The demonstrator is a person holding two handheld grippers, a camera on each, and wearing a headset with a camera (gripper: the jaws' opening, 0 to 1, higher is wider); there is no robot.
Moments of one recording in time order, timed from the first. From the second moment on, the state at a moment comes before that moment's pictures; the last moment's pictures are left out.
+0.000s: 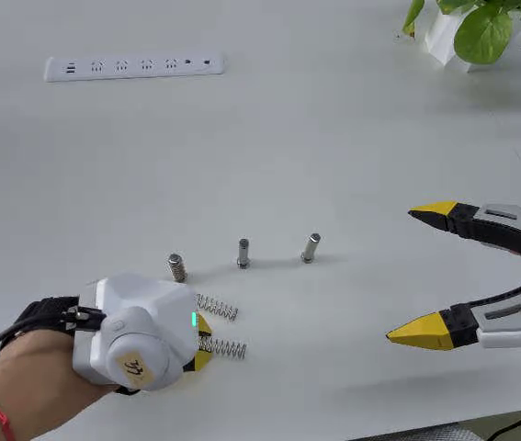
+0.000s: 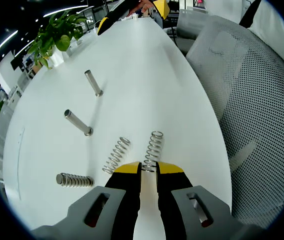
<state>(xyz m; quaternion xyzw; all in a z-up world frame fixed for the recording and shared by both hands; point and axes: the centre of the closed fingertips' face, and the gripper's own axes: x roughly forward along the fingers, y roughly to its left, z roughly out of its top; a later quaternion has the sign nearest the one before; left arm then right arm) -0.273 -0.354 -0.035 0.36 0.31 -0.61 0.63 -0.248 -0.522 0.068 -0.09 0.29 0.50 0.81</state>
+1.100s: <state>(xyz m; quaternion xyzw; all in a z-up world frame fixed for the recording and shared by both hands) -0.285 -0.355 -0.032 0.25 0.39 -0.59 0.66 -0.254 -0.512 0.065 -0.09 0.29 0.50 0.81</state>
